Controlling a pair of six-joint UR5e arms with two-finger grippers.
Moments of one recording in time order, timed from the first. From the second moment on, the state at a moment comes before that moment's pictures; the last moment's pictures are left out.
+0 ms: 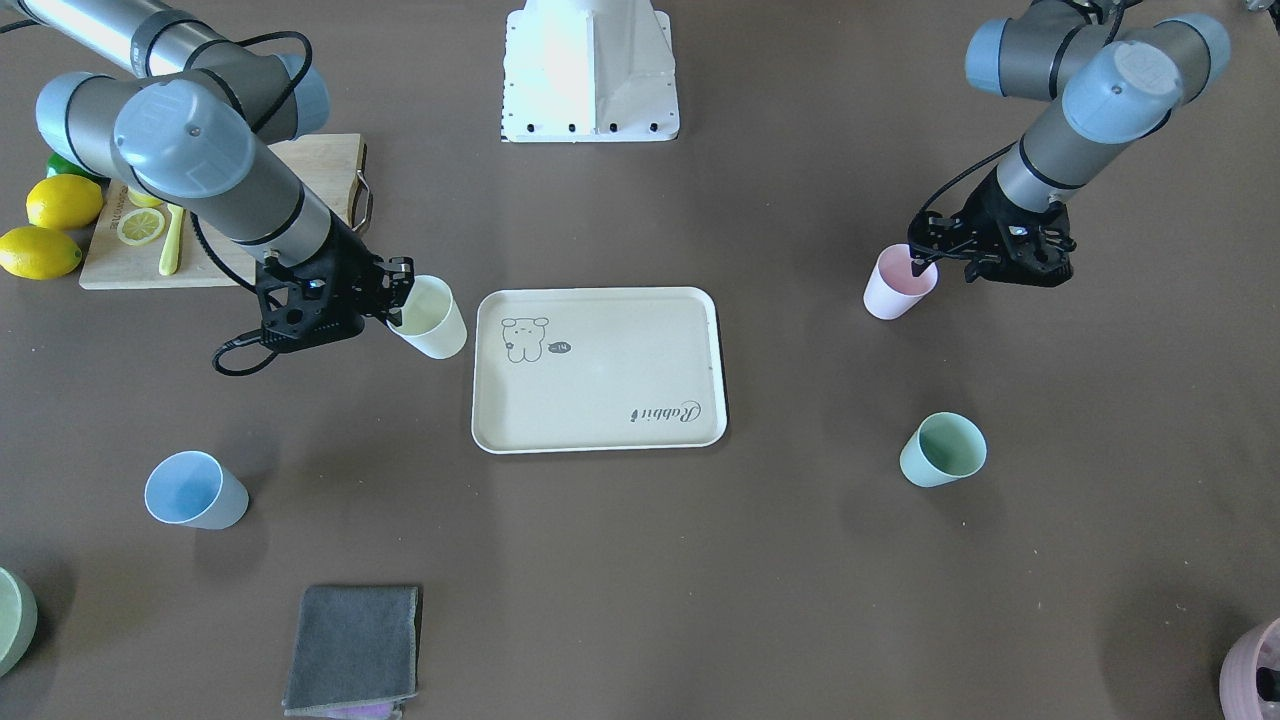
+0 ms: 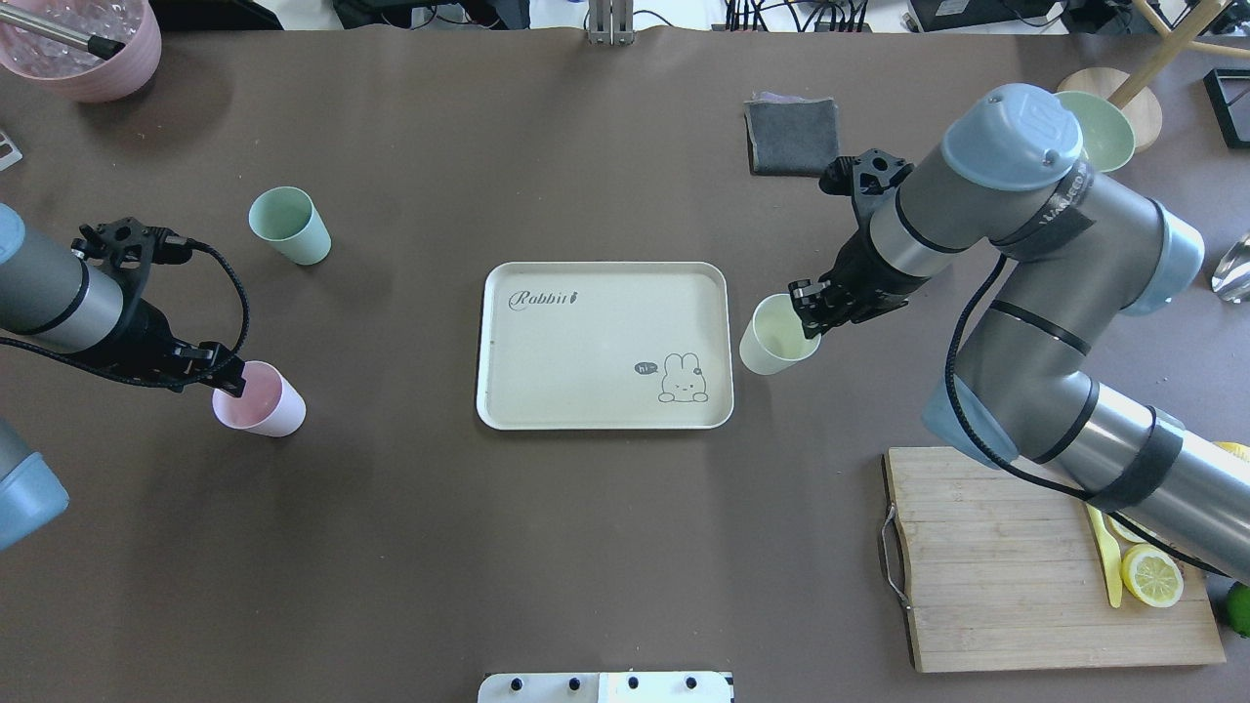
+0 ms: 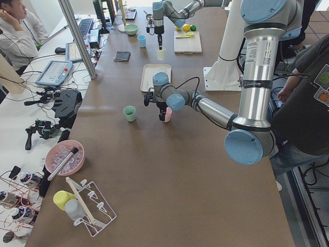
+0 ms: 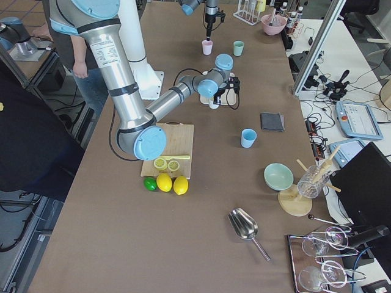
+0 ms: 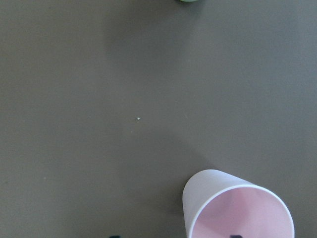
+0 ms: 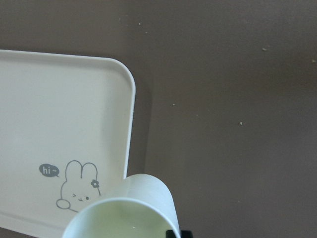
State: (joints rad) left arm -0.81 -1.64 -1.88 -1.85 -2.17 -0.86; right arm 0.75 -1.13 1.73 -1.37 2.20 0.96
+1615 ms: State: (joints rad) left arm -0.68 -2.21 -1.64 -1.65 -2.14 -1.15; right arm 0.76 -1.06 1.69 -1.37 2.20 0.99
